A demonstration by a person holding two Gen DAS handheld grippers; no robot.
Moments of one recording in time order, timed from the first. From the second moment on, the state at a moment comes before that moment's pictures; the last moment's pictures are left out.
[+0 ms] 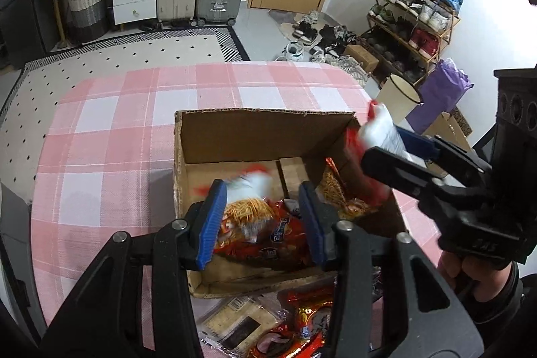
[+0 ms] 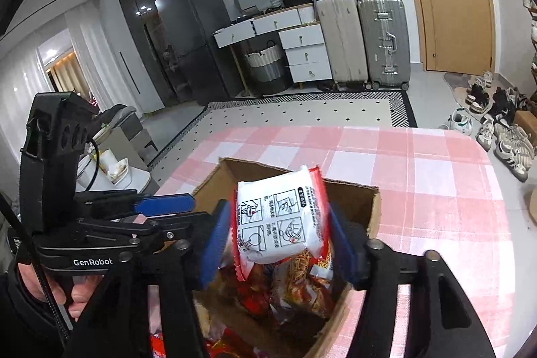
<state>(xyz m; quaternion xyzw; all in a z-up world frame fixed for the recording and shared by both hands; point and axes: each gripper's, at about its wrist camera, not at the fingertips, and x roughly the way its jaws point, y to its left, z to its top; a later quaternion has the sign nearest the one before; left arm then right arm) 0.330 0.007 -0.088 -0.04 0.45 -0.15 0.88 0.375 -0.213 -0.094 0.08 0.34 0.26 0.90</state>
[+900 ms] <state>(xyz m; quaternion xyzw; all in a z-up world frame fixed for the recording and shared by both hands) 0.231 0.018 -0.041 -0.07 0.39 -0.10 0.91 0.273 -0.241 -0.053 0.09 0.28 0.25 0.92</state>
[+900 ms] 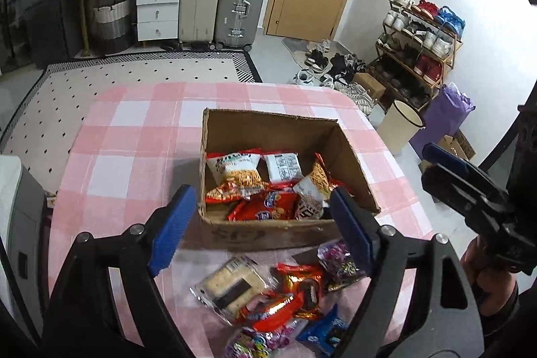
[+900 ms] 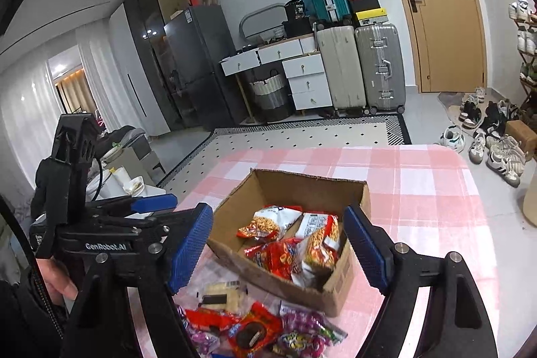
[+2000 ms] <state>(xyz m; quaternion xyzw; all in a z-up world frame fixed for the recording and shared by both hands) 0.120 0.026 -0.056 -0.09 0.36 -0.07 0.92 0.159 -0.277 -0.086 0.09 0.28 0.21 0.93</state>
